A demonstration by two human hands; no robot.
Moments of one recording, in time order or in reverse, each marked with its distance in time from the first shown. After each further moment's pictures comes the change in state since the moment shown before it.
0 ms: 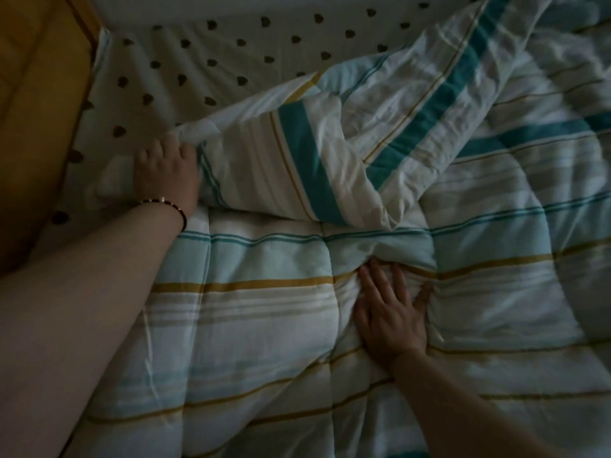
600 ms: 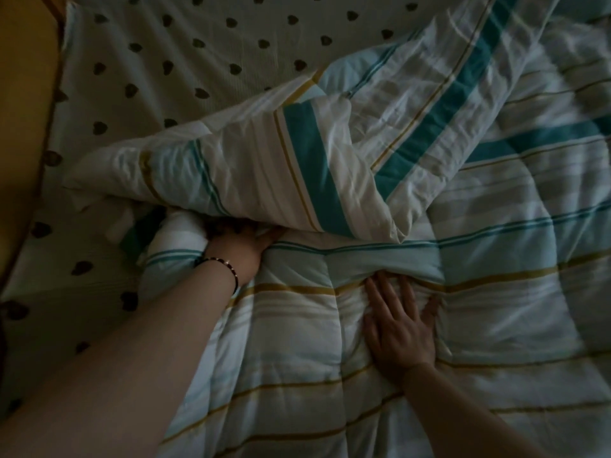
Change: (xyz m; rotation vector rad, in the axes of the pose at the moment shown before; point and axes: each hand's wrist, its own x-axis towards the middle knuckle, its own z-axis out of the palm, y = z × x) left_hand -0.054 0.061 0.058 -0.042 -0.754 0.446; right_hand 0.002 0.000 -0.005 -0.052 -0.081 0.023
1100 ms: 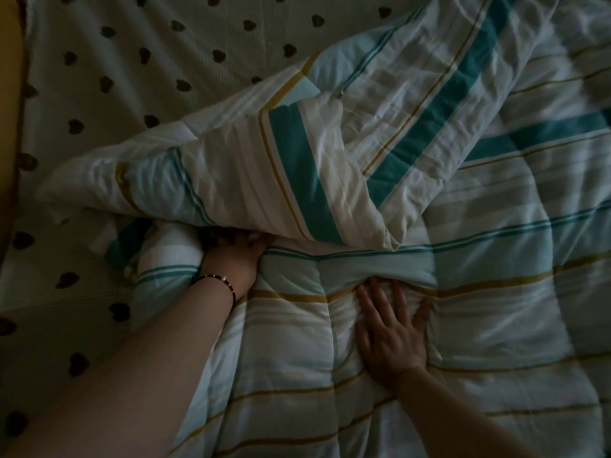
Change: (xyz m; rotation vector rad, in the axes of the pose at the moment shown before) left_hand 0.001 0.015 -0.001 -0.010 -0.030 -0.064; right_hand 0.004 0.001 -0.002 -0.031 -0.047 -0.027
